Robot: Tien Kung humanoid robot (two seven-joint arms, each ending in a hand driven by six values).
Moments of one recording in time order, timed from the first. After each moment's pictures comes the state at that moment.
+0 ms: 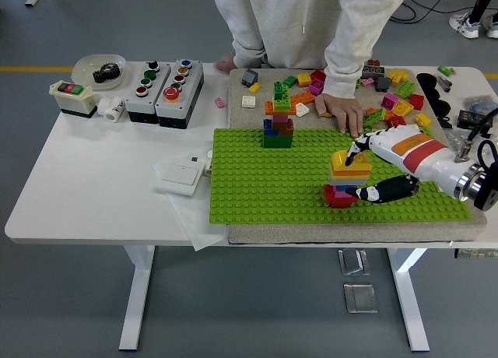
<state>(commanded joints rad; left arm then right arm) -0.14 0.04 -0.75 -0.18 1.04 -0.06 0.27 0.59 -0.73 0.74 1.61 -1.85 0.04 0.00</state>
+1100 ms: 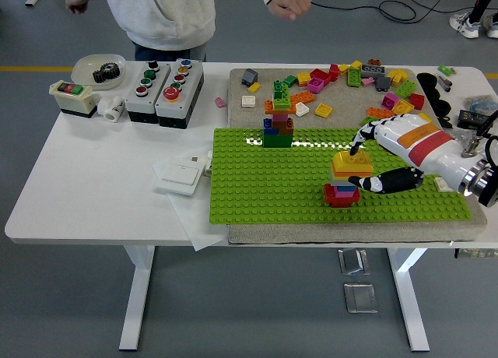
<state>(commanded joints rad) -0.14 0.04 -0.74 -0.18 1.03 -0.06 0.27 0.57 -0.73 0.76 1.62 -1.91 -0.04 0.00</state>
